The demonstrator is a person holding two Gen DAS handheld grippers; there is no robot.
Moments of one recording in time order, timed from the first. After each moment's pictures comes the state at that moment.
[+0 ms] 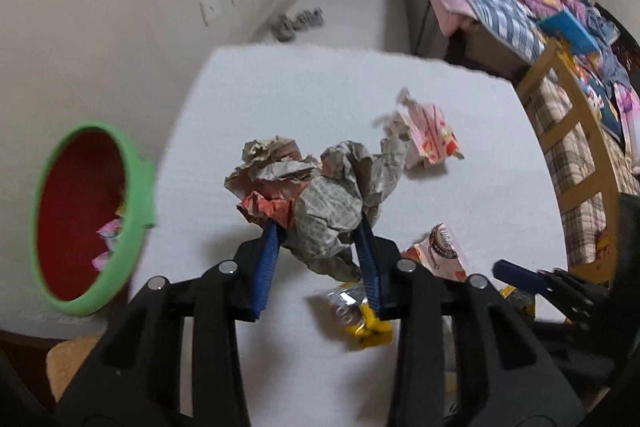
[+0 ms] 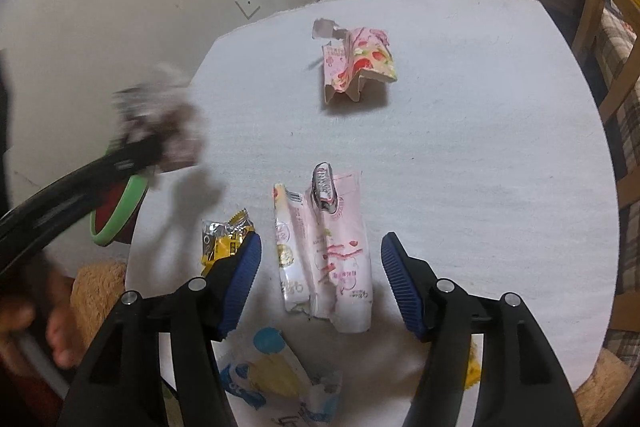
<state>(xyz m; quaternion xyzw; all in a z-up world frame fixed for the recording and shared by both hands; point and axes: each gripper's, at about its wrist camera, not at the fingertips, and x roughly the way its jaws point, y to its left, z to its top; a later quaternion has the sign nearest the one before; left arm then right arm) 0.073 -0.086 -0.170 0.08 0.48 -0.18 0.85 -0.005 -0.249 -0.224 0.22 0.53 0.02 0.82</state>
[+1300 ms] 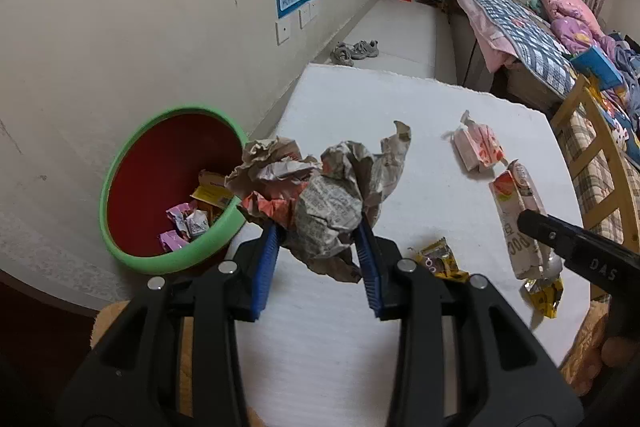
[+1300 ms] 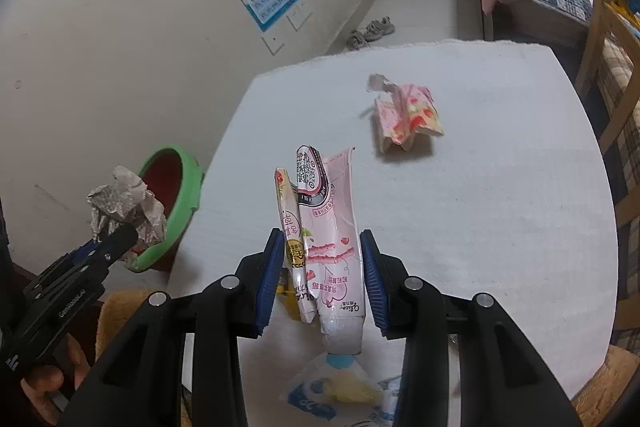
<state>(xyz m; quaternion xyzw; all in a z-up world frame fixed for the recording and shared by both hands) 0.036 -0.010 -0.147 0.06 0.44 -0.10 0.89 -0.005 -0.216 -0.175 0.22 0.46 0.02 0.86</state>
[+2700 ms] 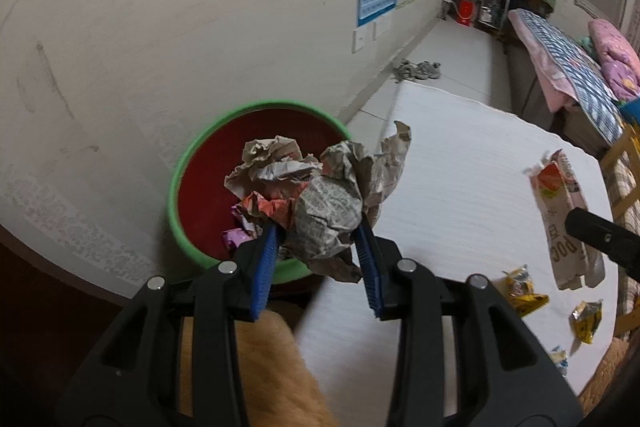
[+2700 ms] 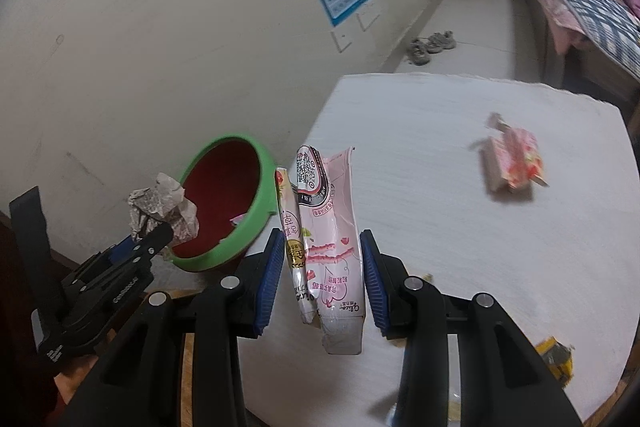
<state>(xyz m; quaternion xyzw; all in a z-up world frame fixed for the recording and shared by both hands) 0.062 0.080 -0.149 0.03 0.43 0.00 0.90 0.034 -0.126 -0.141 0.18 0.45 0.11 0.87</state>
